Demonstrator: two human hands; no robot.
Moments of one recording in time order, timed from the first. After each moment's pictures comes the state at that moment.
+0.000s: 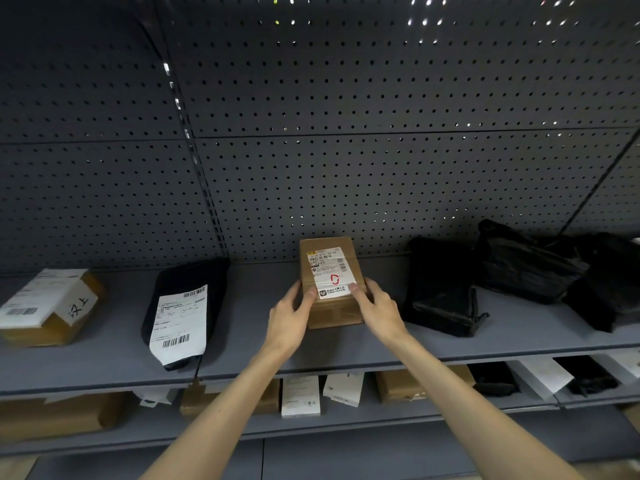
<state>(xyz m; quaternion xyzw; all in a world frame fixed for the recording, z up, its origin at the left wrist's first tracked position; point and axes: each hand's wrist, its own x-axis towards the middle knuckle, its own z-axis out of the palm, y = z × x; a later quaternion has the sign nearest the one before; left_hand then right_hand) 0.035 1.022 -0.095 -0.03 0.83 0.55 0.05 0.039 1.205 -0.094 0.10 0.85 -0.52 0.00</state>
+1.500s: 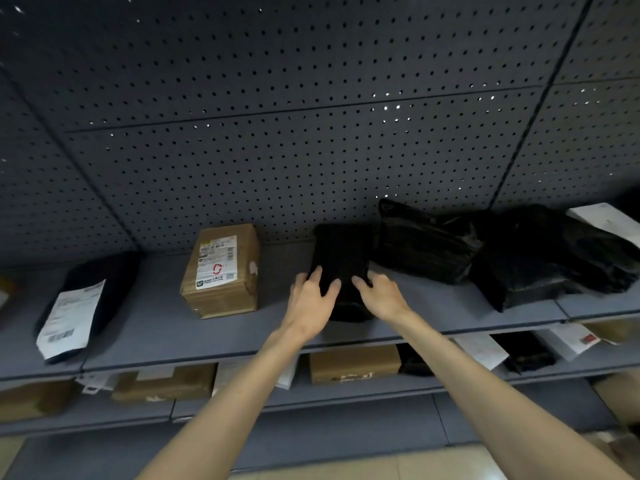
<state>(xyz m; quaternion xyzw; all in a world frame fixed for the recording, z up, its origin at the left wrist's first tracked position) 0.051 1.277 -0.096 0.02 0.92 0.37 0.09 0.051 1.436 -0.102 0.12 0.88 -0.45 0.08</state>
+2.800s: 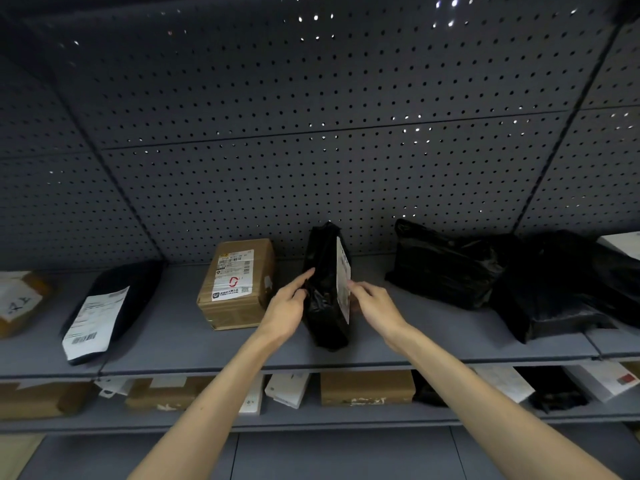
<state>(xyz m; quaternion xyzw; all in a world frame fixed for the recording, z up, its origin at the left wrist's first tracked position) 0.045 1.222 -0.071 0.01 0.83 0.56 0.09 0.042 1.411 -0.087 0.09 0.77 -0.62 0.10</state>
